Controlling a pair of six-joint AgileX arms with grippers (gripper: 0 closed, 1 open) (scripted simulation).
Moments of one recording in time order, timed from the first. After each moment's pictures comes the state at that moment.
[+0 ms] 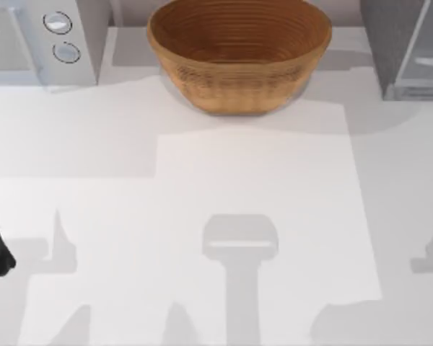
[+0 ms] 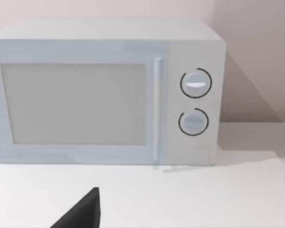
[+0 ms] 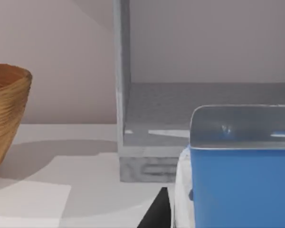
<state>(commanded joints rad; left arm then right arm) 0.00 0.00 0.00 0.00 0.00 0.00 0.00 0.02 0.01 0.01 0.00 0.00</state>
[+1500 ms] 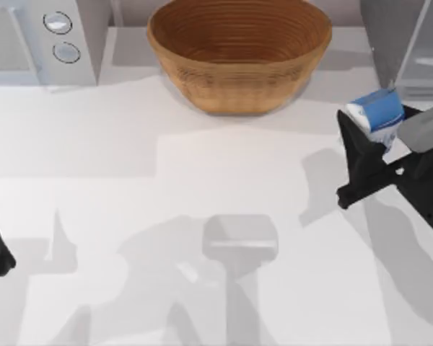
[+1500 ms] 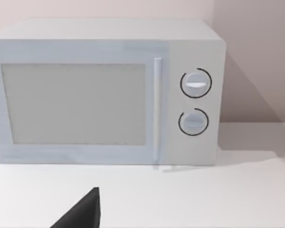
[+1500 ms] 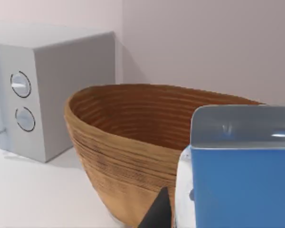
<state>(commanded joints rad) 0.00 0.00 0.00 0.00 0.00 0.00 0.47 1.41 0.32 1.11 -0.01 0.01</state>
